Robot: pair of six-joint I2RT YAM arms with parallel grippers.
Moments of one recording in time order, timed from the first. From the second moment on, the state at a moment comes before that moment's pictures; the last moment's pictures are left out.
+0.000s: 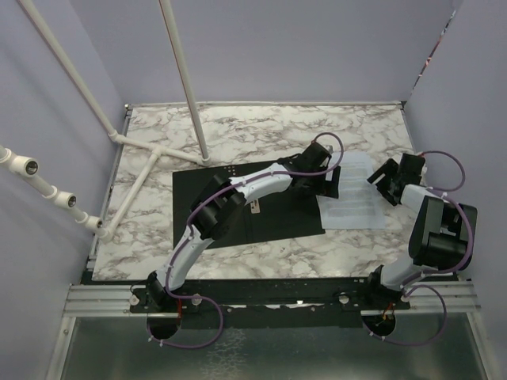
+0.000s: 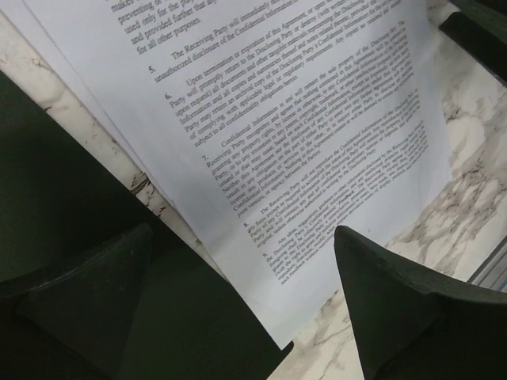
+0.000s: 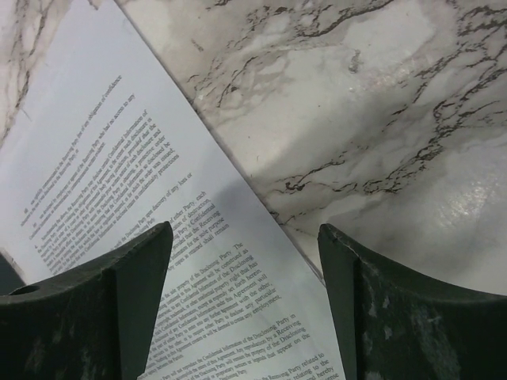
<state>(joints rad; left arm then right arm) -0.89 2.34 1.91 -0.37 0.19 -0.60 -0.28 1.58 0.76 -0.01 -0.04 0.55</state>
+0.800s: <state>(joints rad) -0.89 2.44 2.04 -0.34 0.22 -0.64 -0.28 1.56 0.63 0.17 -0.25 0.59</state>
